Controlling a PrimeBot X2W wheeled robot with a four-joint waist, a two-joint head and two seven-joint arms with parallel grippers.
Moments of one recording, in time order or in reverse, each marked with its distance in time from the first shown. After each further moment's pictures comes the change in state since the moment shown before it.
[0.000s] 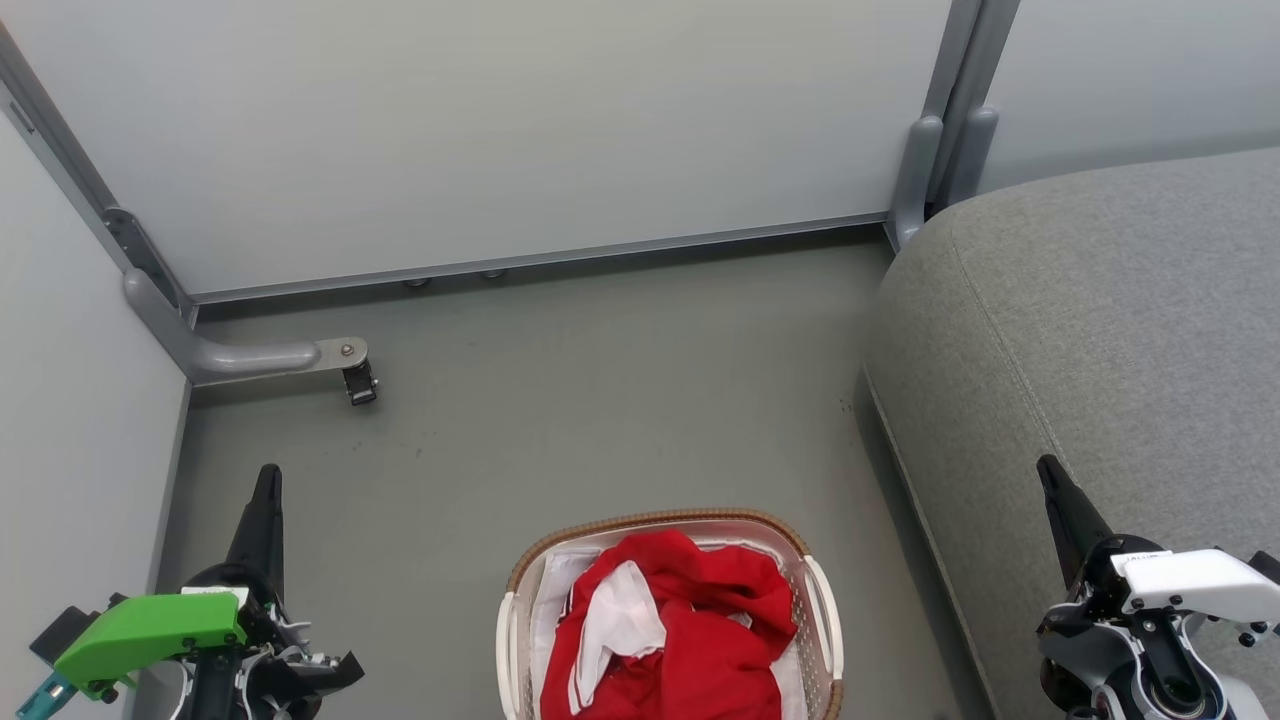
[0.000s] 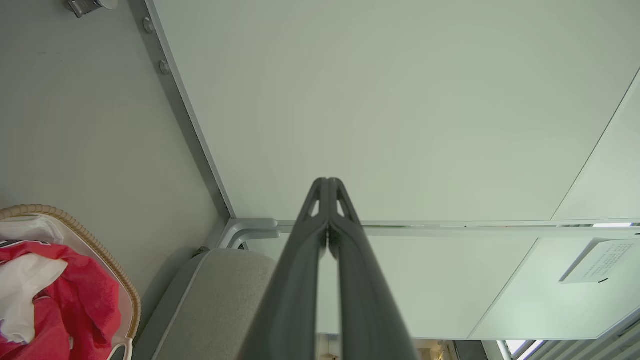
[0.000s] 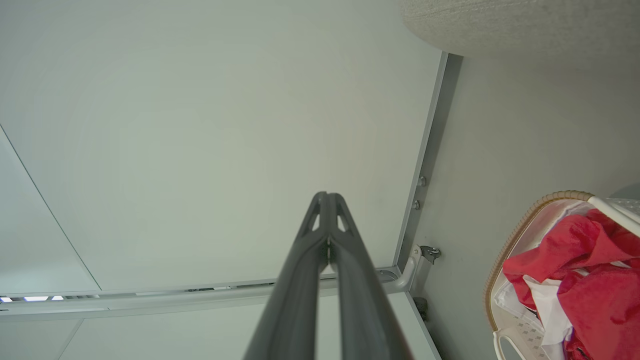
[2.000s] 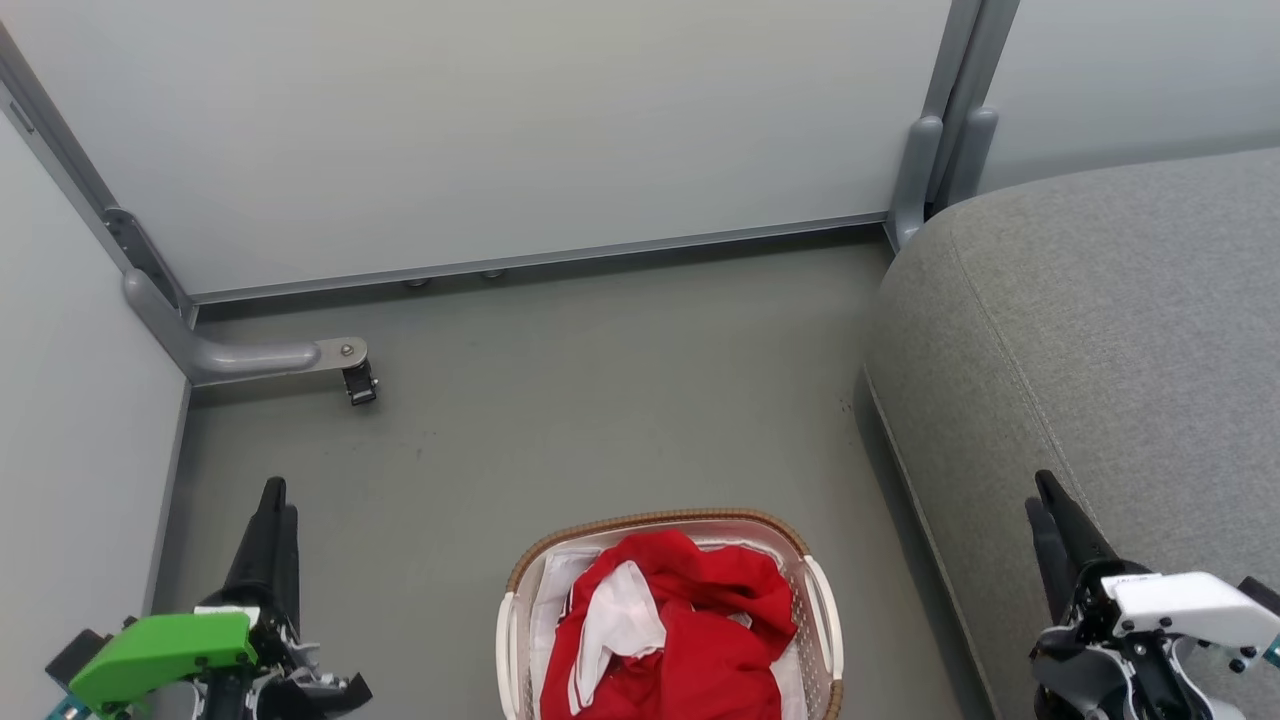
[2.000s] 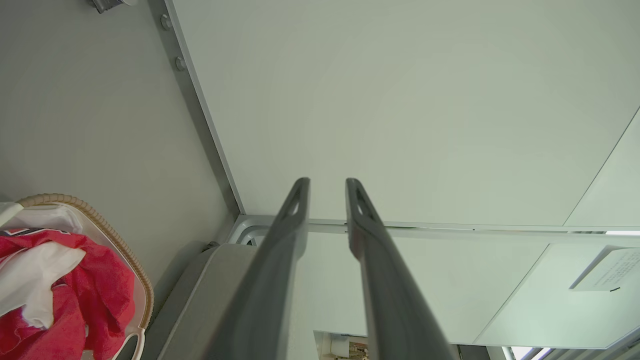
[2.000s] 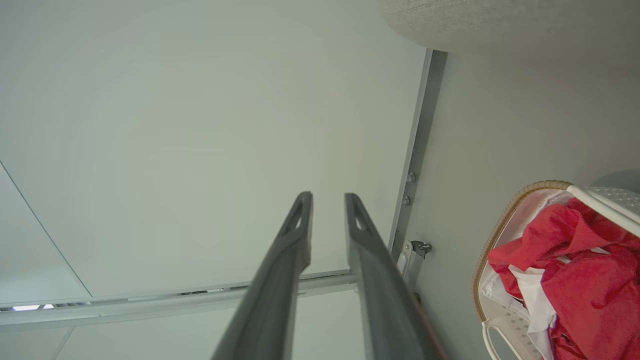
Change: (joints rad) left arm 0.013 -0.004 -0.002 0.022 0.000 0.001 0.000; right arm 0.015 0.007 0.002 0.020 0.000 0.000 0.000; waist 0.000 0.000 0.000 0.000
